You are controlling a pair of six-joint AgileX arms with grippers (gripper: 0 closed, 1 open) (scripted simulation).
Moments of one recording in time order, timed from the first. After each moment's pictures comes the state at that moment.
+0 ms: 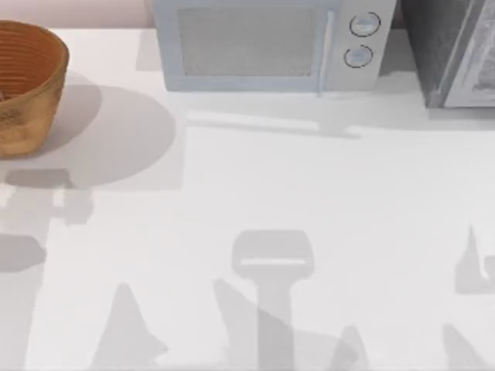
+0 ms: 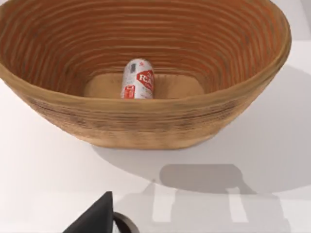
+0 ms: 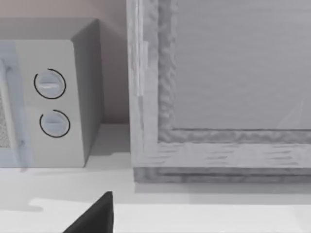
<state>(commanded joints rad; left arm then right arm) 0.12 0.83 0.75 -0.47 0.07 0.07 0.00 0.00 0.00 0.00 0.00 0.00</state>
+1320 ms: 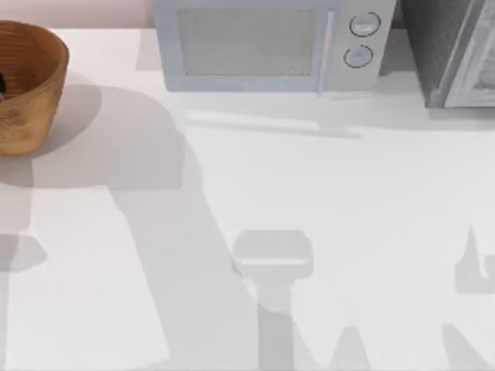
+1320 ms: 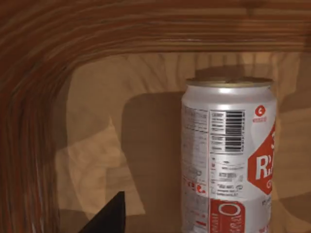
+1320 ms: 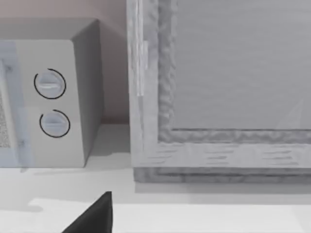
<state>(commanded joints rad) 0.27 2.48 2.33 -1.30 0.29 0.25 0.00 0.00 0.00 0.00 0.00 0.00</state>
